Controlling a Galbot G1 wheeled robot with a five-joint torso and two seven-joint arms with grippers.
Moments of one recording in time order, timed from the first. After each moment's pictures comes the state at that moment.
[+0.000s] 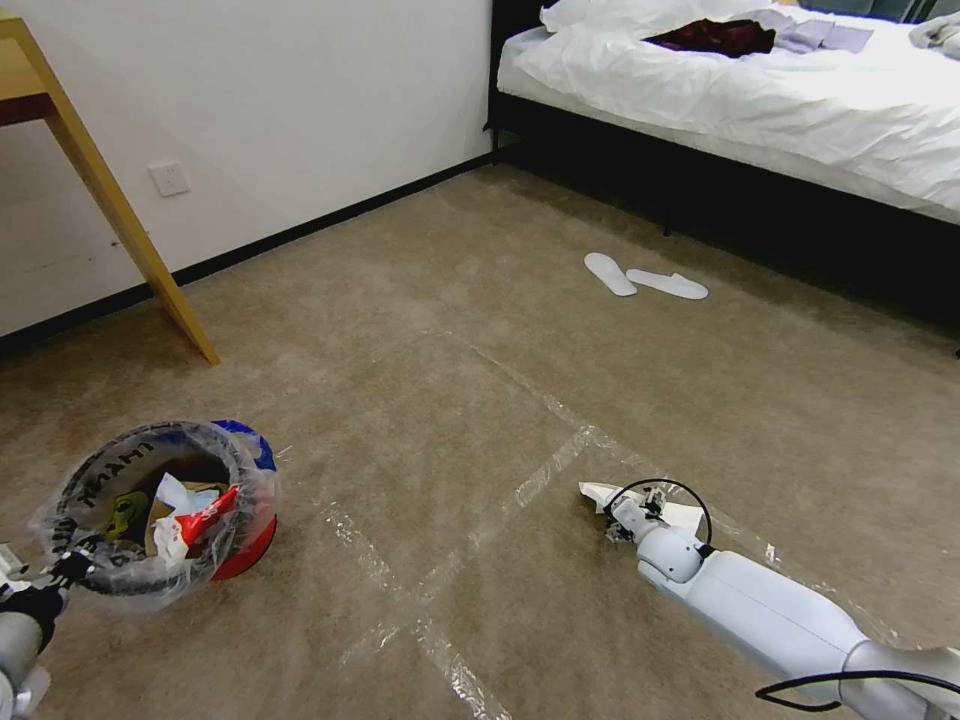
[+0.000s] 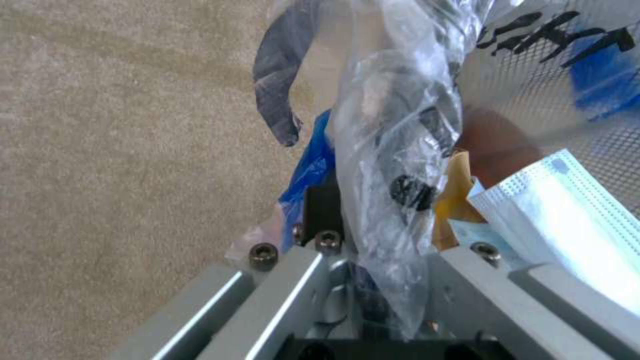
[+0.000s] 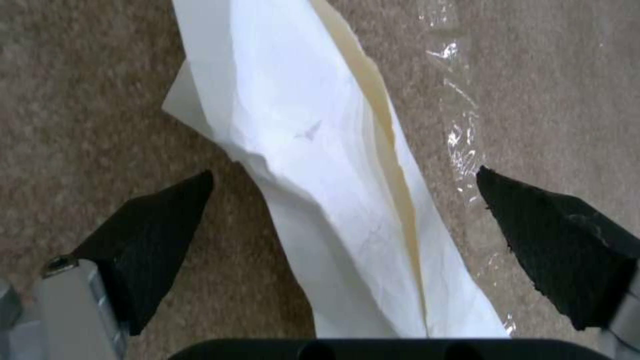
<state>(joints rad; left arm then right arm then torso) 1.55 -1.29 -1.21 -2.01 -1.10 0.62 -0.30 -0.58 0.95 -0.59 1.08 0.47 -0.41 0.32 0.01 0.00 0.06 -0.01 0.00</state>
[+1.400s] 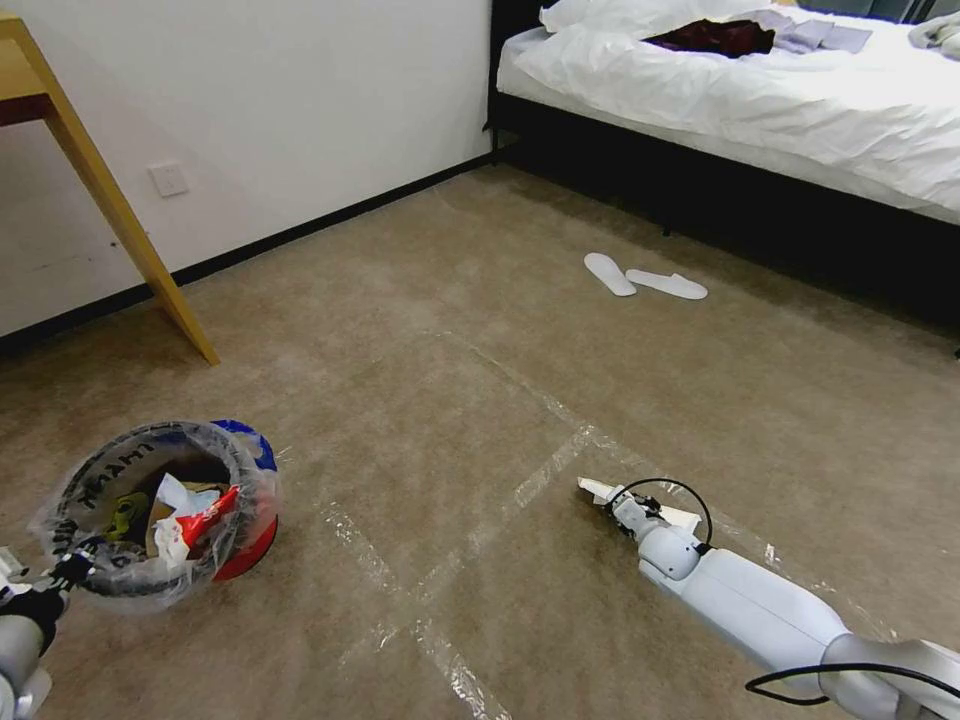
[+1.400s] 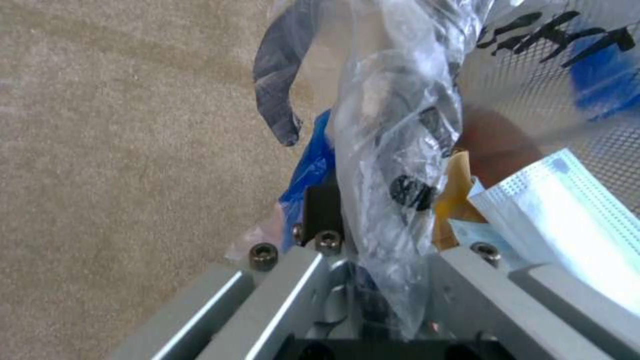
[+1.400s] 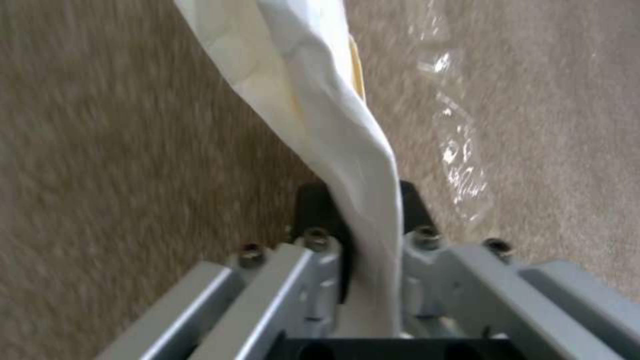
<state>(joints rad) 1.55 -1.30 -1.21 -2.01 -1.10 0.62 -0.30 -0.58 0.99 -0.57 0.98 0.43 -0.31 0.30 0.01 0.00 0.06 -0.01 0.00</state>
